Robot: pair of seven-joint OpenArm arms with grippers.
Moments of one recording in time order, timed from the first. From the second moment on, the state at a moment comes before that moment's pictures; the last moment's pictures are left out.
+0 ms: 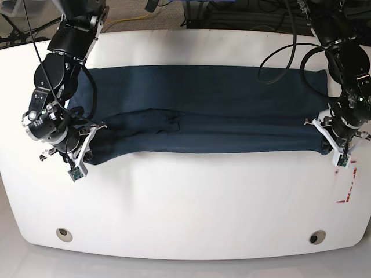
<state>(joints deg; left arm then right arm) -4.2 -18.5 -24.5 103.0 -16.5 -30.8 62.6 11.9 12.4 19.4 103.3 17.1 41.1 -74.7</state>
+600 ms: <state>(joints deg) 9.4 -17.9 -27.6 104.1 -16.0 -36.1 63.0 -7.9 7.7 24.3 111.4 17.3 41.1 -74.9</state>
